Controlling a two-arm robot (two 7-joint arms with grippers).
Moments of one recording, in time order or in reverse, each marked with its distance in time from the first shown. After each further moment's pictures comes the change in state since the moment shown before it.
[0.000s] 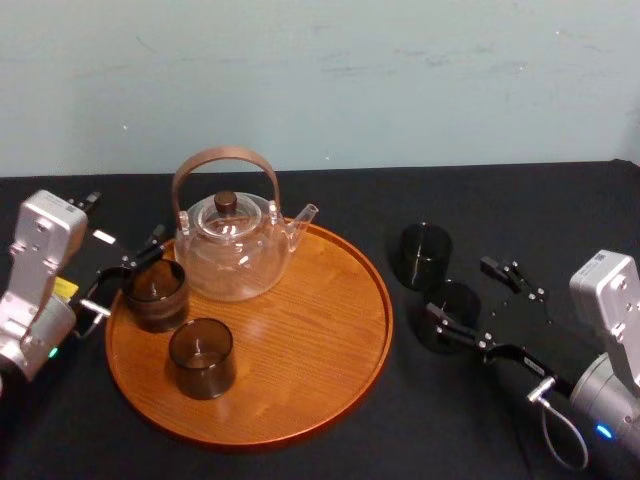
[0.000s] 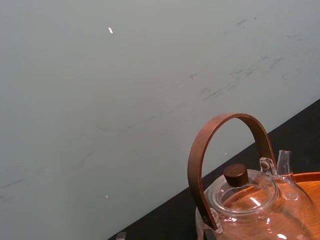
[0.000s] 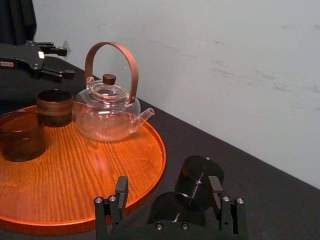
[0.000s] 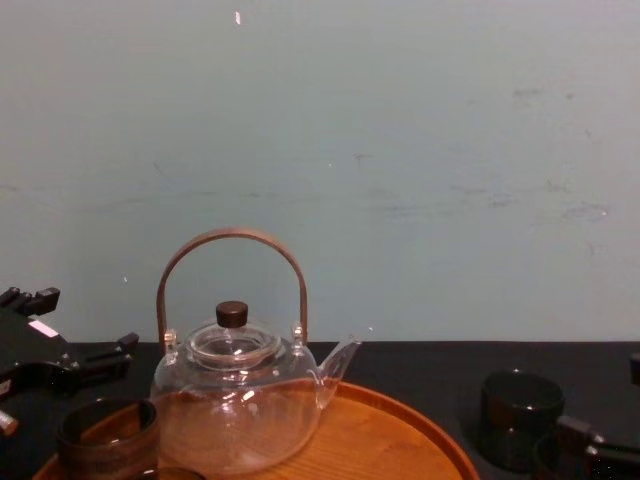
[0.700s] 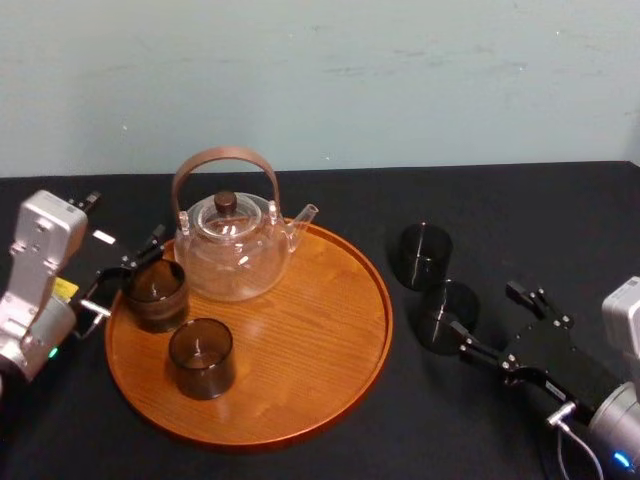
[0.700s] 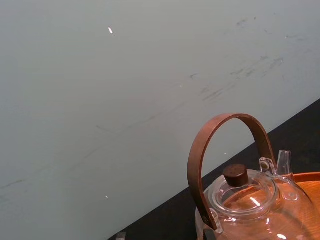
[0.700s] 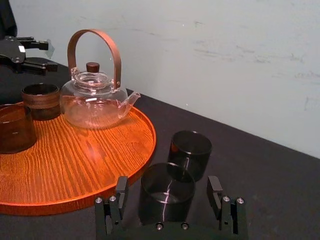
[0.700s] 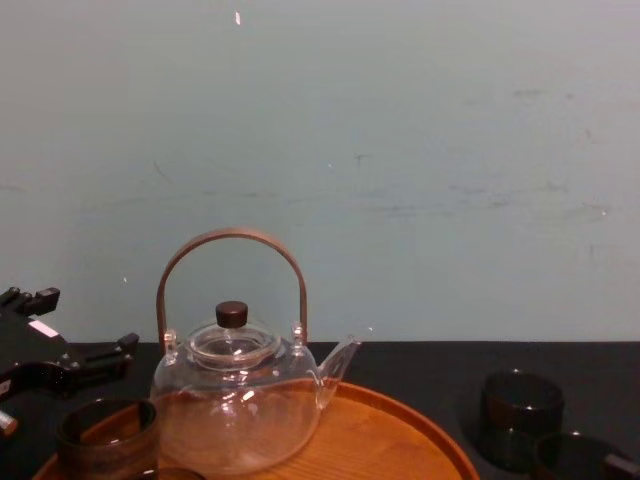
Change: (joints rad) left arm 0.000 0.000 0.000 0.000 0.000 0.000 0.000; right arm -0.094 -0.041 0.080 0.026 0.027 -0.033 0.010
